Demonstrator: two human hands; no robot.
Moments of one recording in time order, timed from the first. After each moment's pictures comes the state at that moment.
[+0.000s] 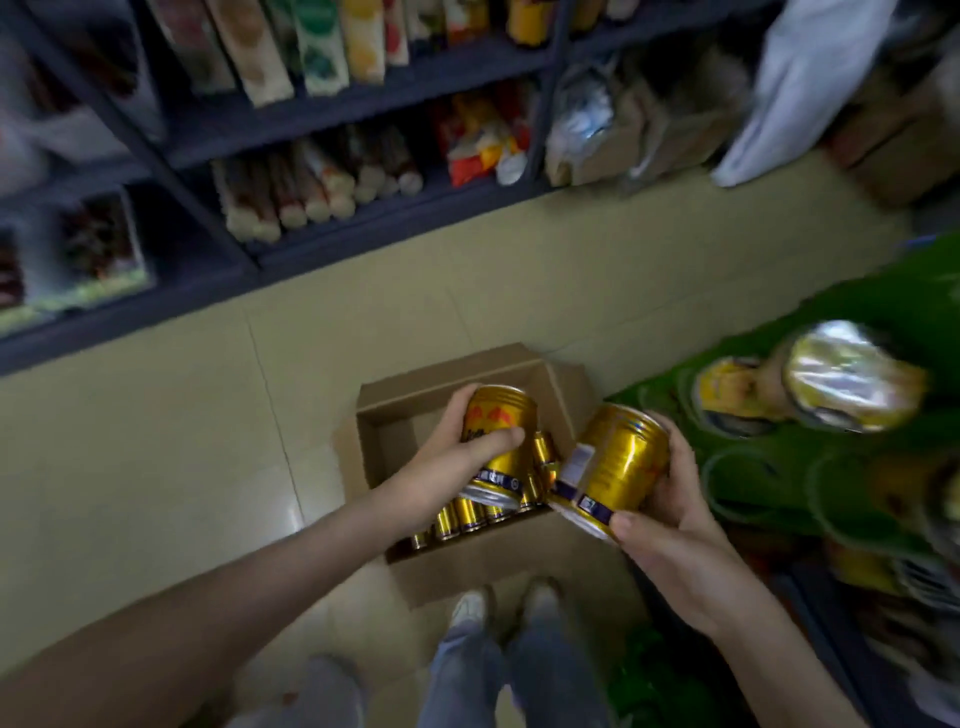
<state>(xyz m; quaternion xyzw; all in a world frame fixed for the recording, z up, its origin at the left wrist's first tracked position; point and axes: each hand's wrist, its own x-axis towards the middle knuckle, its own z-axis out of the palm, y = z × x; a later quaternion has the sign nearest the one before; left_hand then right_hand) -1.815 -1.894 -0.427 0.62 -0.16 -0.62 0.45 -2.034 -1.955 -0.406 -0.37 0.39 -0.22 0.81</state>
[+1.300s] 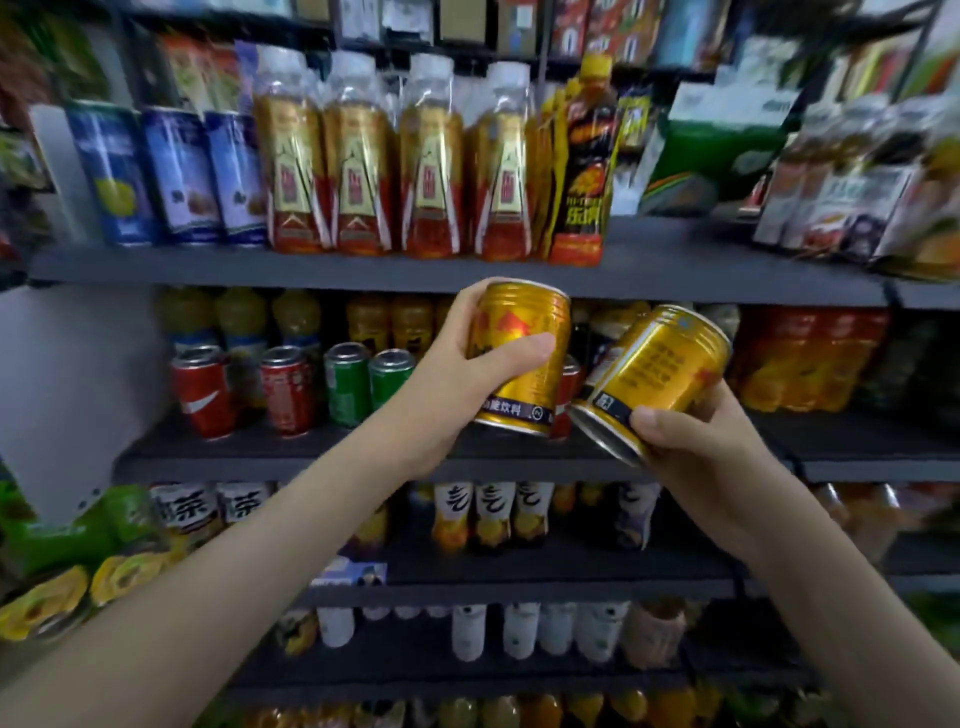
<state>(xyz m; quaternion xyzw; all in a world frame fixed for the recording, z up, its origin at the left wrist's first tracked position) -2.459 -1.679 0.019 0.08 -0.68 -0.64 0.34 -2.604 -1.532 -0.005 -0.40 0.46 -0.72 0.33</state>
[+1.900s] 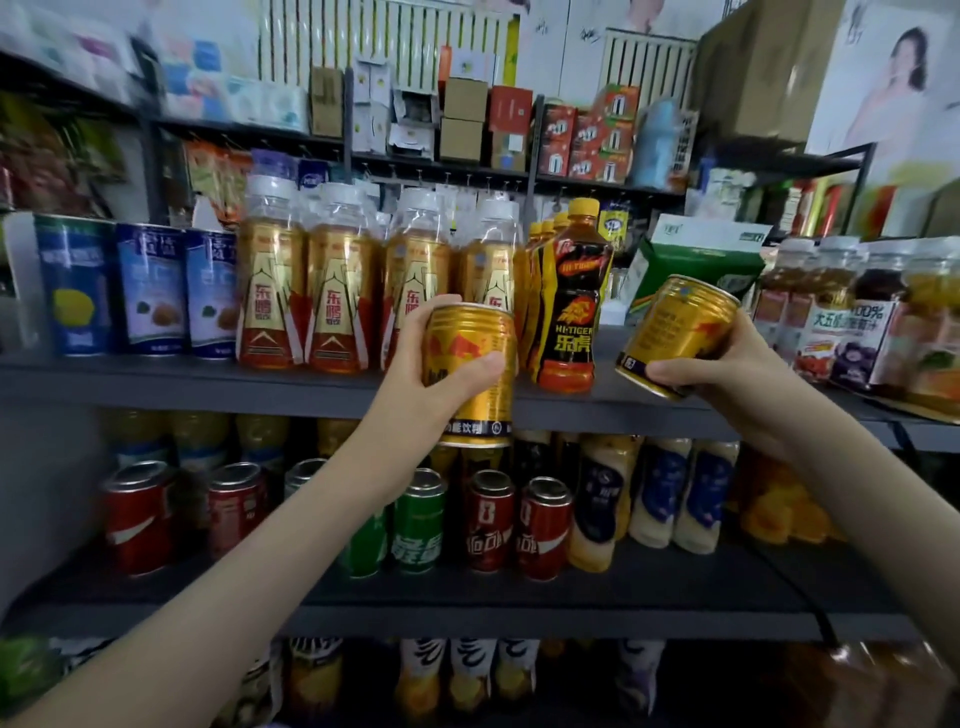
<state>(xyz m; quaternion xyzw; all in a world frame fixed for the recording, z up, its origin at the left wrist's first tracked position) -2.502 -1.751 0.068 0.04 -0.69 -0.55 0.47 -2.734 -1.606 0.112 -0.45 0.59 -0.65 0.15</state>
